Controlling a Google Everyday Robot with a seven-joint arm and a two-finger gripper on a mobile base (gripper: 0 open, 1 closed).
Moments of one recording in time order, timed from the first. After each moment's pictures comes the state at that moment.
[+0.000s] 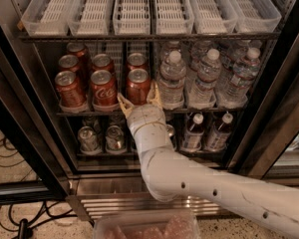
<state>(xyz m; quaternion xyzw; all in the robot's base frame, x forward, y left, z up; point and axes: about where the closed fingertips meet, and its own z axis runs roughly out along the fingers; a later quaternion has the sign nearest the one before) 0.606 0.015 0.838 -0.17 0.66 -0.04 0.73</state>
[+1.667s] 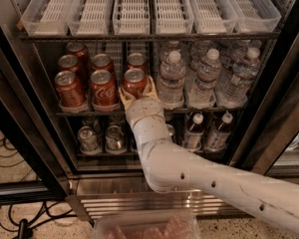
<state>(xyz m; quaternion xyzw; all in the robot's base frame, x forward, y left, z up) 0.620 0.018 0.849 -0.16 0.66 -0.01 0.73</state>
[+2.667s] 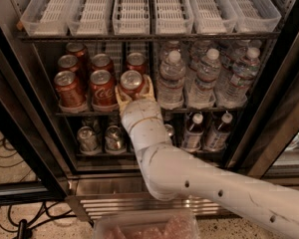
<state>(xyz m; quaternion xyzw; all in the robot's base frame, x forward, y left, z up) 0.593 0.036 0.868 -0.16 0.66 0.04 0.73</state>
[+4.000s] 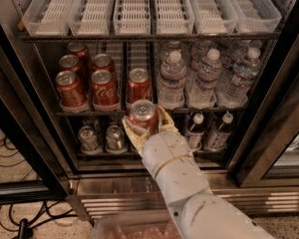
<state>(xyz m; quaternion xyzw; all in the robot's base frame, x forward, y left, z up) 0.485 -0.004 0.872 -0.17 0.68 0.07 0.71</state>
